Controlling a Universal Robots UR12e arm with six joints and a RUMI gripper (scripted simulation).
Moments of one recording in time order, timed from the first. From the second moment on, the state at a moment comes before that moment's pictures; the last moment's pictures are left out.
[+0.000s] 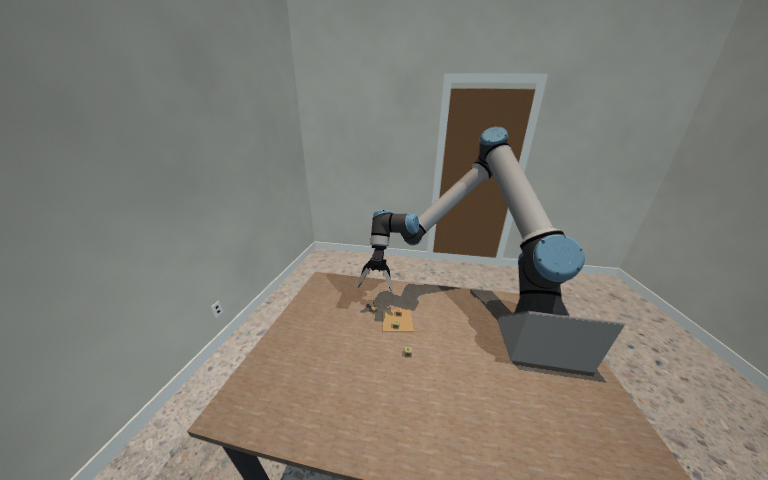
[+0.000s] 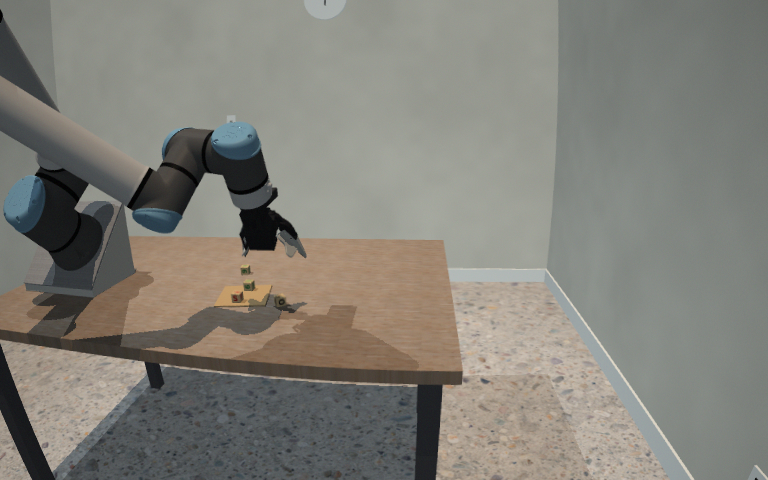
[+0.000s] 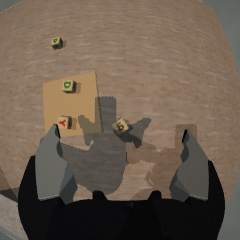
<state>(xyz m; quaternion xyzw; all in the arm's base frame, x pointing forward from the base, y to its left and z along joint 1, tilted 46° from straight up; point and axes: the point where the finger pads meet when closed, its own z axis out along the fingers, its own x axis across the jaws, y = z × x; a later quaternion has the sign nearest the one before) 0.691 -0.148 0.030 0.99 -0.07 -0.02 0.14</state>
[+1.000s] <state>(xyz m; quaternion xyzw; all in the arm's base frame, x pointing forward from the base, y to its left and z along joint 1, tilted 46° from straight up) 0.680 -0.127 0.012 0.99 -0.07 -0.04 0.15</state>
